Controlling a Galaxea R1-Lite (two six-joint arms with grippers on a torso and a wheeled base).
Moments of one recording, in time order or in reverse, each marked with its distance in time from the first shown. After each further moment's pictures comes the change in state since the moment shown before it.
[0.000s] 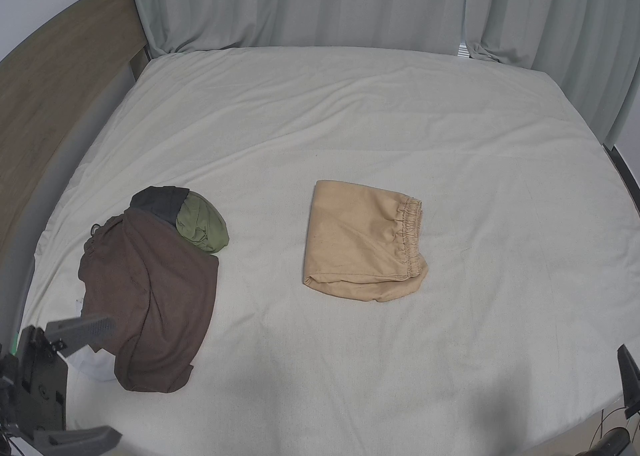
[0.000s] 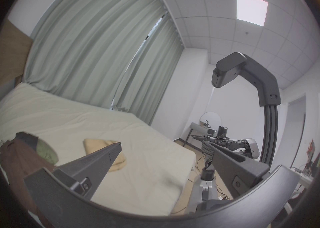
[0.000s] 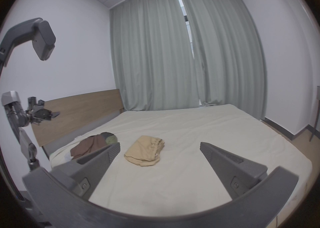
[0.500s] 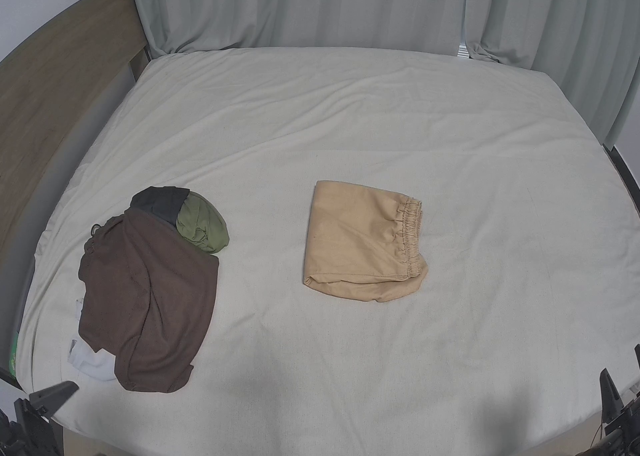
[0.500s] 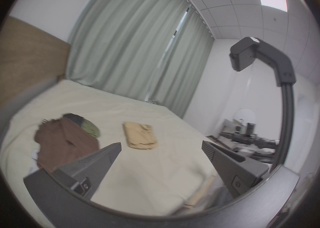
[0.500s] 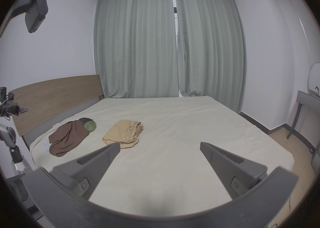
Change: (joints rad) left arm 0.228 -0.646 -0.007 0.821 0.119 0.035; right arm -0.092 -0.181 0.066 0.230 -0.114 -0.047
